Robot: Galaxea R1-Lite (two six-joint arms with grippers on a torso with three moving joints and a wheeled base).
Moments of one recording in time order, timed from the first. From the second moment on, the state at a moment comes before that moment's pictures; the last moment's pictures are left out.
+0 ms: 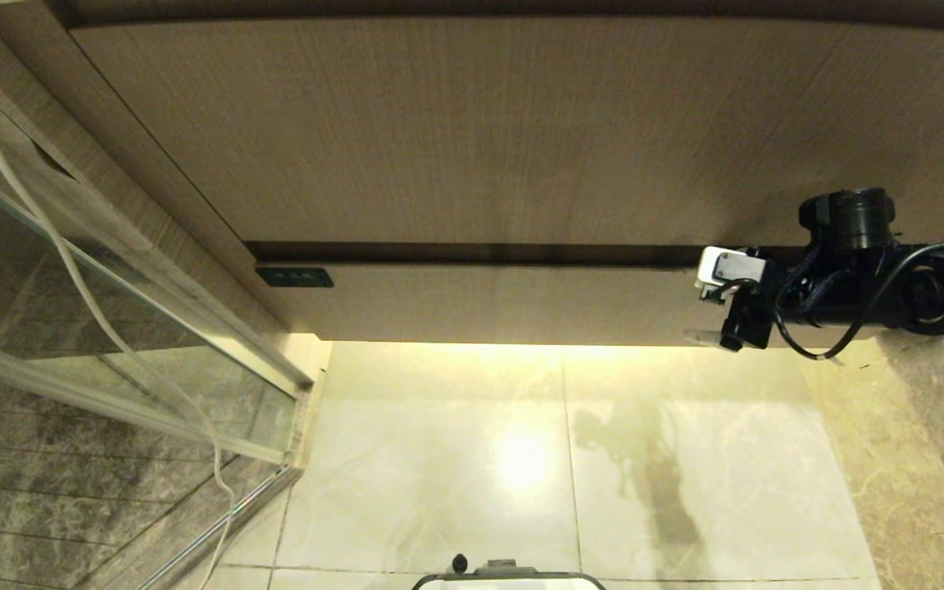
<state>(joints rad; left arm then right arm) 0.00 0.00 0.00 0.00 0.00 0.00 0.03 1.95 -1.20 -0.13 0.26 -1.17</state>
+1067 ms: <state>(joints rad) 0.00 0.00 0.00 0.00 0.00 0.00 0.02 1.87 -1.12 -0.07 0.27 -1.12</state>
